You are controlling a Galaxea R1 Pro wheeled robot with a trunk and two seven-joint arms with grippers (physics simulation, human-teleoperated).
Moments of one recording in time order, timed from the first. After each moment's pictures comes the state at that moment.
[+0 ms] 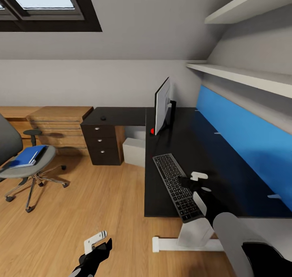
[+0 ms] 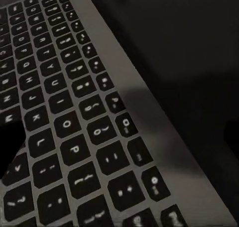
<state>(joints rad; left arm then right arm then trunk) -0.03 -0.13 0.00 -1.22 0.34 0.27 0.27 -0.85 0.01 -0.03 -0.41 -0.16 0.05 -0.01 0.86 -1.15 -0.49</state>
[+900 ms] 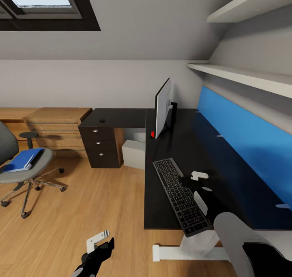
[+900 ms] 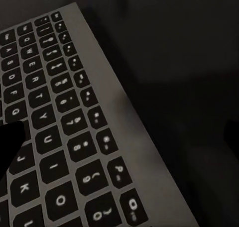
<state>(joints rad) -0.03 -0.13 -0.03 -1.22 0.34 0.27 0.27 -0.85 0.00 -0.03 -0.42 -0.16 0.05 -0.01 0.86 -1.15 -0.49</state>
